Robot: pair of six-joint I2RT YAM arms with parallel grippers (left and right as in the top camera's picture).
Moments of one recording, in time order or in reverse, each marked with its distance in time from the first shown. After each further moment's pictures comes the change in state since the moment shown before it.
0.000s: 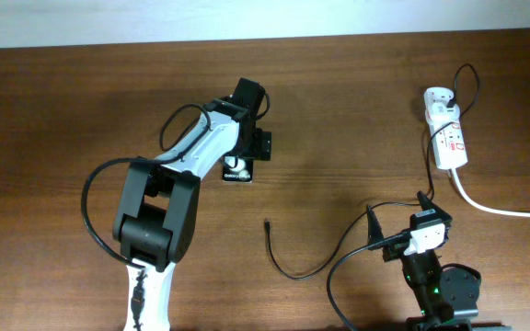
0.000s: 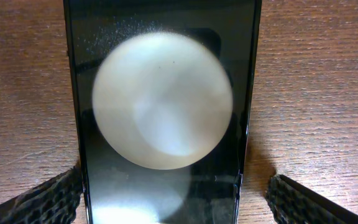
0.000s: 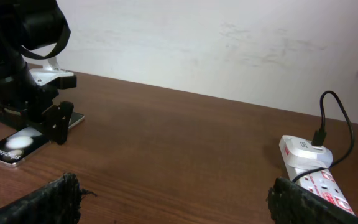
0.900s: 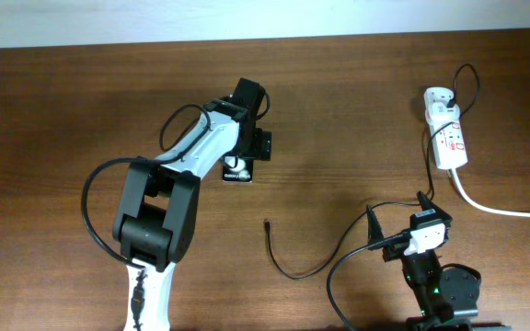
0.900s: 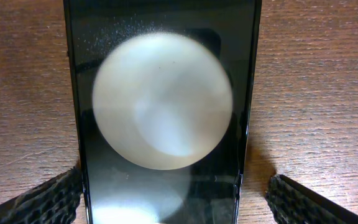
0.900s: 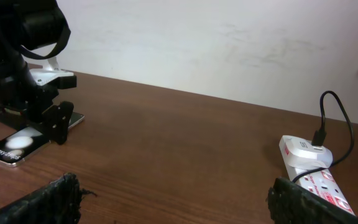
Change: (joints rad) left arm 0.000 0.000 0.000 0.008 0.000 0.000; right arm 0.000 0.000 0.000 0.000 0.000 0.000
